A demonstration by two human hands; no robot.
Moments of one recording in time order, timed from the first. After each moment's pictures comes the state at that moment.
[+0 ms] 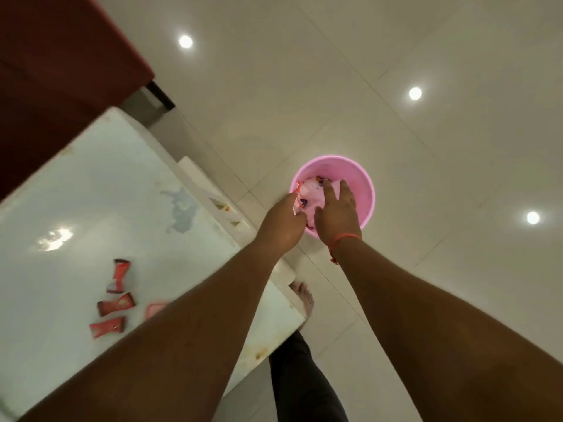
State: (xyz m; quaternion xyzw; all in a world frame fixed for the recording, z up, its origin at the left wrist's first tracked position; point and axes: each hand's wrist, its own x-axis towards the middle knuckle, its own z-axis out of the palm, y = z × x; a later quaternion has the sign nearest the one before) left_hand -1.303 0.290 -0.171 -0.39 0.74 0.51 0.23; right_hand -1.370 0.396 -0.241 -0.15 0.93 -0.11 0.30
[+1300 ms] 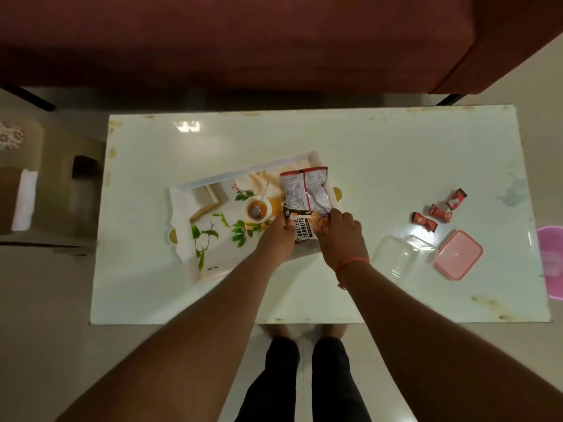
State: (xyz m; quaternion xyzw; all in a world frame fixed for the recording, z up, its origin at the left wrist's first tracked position) left_hand -0.655 0.111 -0.087 -0.66 0.50 0.56 0.00; right_hand -0.784 0.156 -0.093 -0.48 0.81 -0.04 0.32
